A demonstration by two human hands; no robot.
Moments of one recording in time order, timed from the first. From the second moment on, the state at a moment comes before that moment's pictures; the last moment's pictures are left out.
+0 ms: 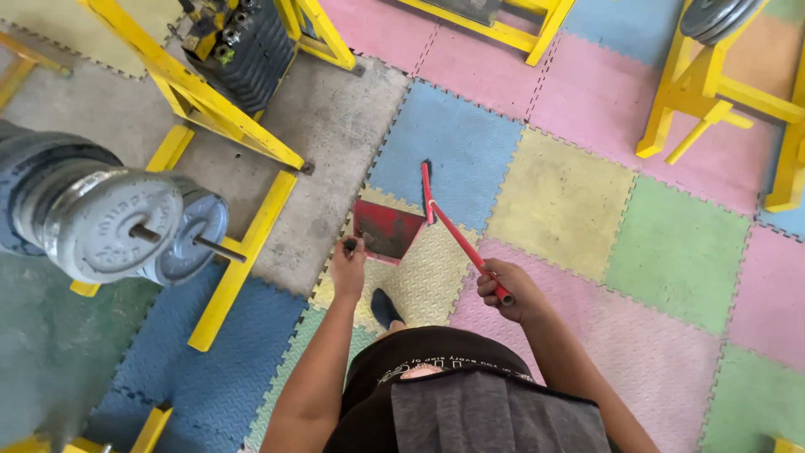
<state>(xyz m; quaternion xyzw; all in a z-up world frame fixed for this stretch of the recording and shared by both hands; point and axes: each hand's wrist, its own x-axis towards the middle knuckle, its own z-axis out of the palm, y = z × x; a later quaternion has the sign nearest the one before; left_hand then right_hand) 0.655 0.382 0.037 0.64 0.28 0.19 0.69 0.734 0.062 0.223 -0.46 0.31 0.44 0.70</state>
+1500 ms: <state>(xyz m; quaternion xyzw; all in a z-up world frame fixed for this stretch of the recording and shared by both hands) 1.099 0.366 -0.052 0.66 0.35 0.06 0.67 1.173 -0.049 0.154 -0.33 0.37 0.42 0.76</state>
